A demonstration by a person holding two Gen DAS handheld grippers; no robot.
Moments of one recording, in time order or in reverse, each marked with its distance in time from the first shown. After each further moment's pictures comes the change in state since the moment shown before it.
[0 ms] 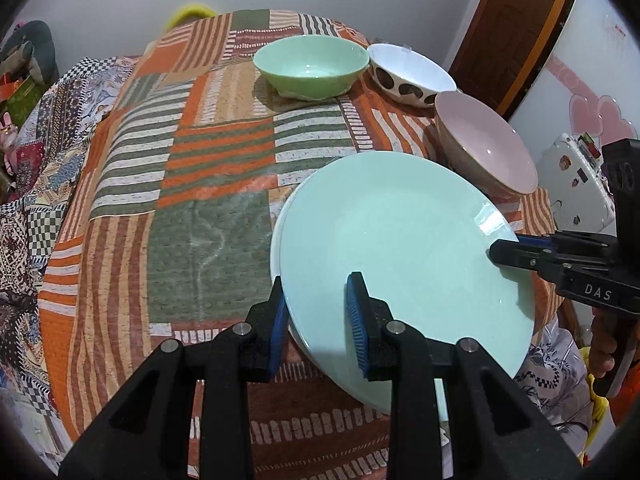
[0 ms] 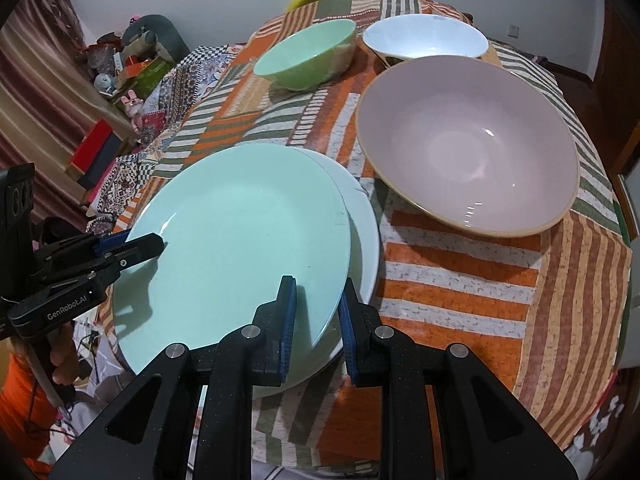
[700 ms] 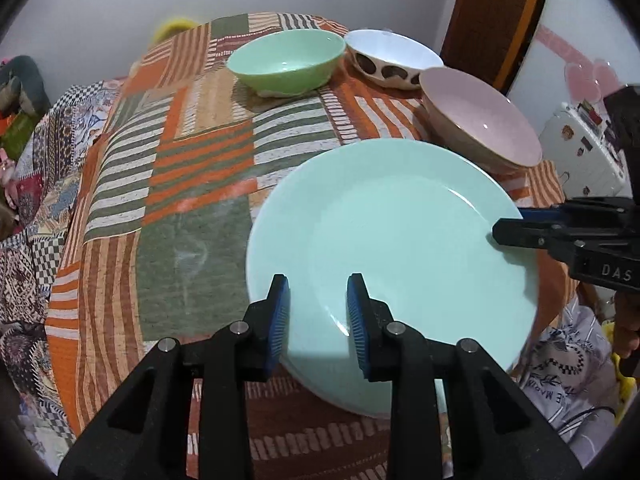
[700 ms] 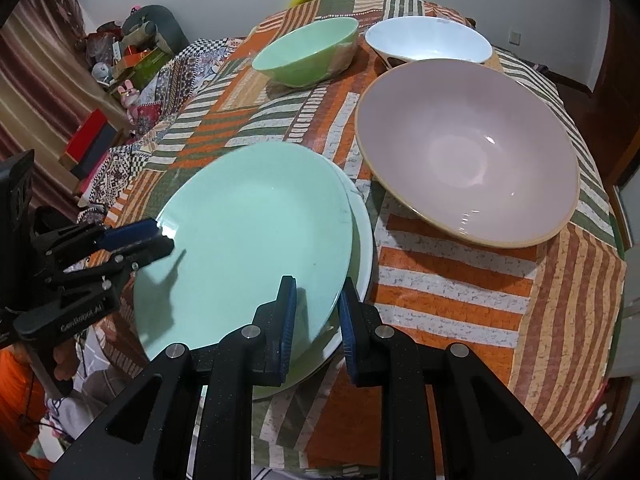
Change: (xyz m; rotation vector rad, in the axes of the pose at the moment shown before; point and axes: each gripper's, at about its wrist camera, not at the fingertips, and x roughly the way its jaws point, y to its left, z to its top) left arm 0.015 -0.018 -0.001 0.118 -0.001 0.053; right arm 0.002 0.003 0.003 -0.038 0.009 -0.037
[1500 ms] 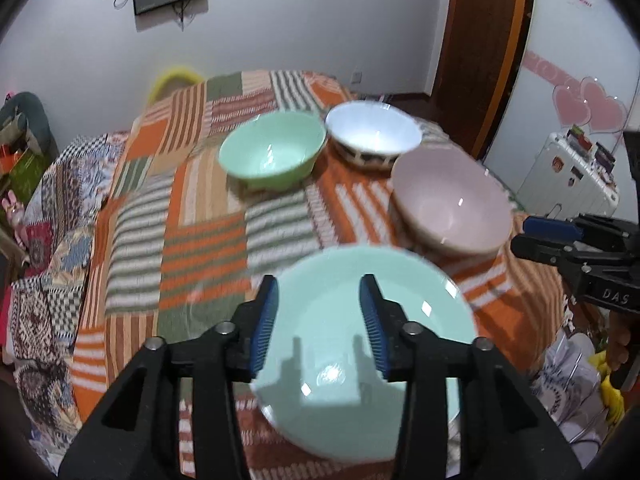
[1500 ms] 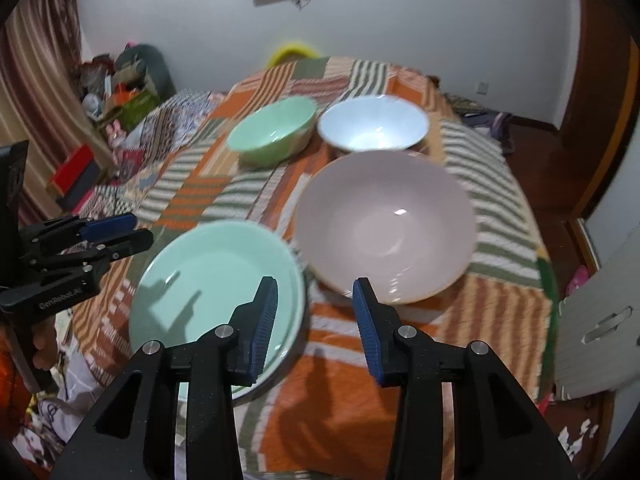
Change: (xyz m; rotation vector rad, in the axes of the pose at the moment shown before) left arm -0.046 -0.023 0.059 0.028 -0.161 0.002; right arm -0.065 -0.024 0.013 -0.004 -0.211 -0.118
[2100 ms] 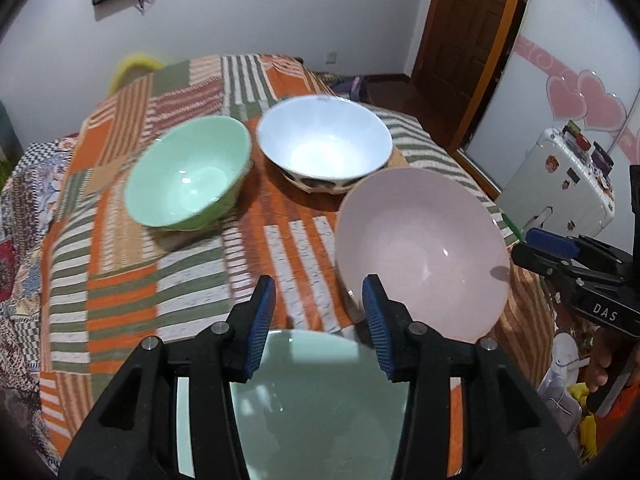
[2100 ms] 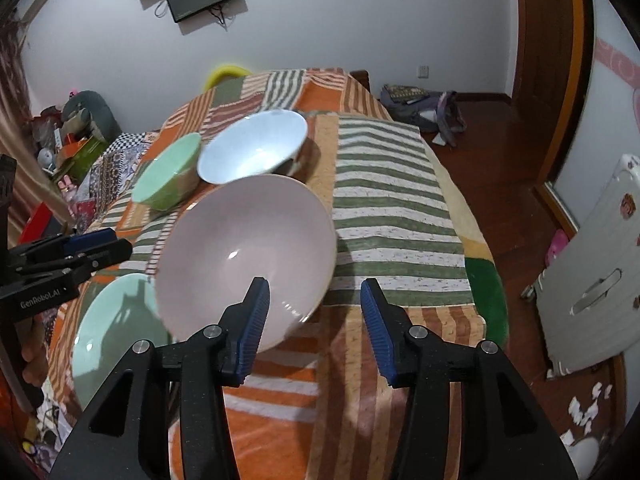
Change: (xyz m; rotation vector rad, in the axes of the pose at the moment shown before) left arm 0.093 -0.051 0.059 0.022 0.105 -0.085; right arm 0.015 -0.096 0.014 0.175 -0.021 -0.082
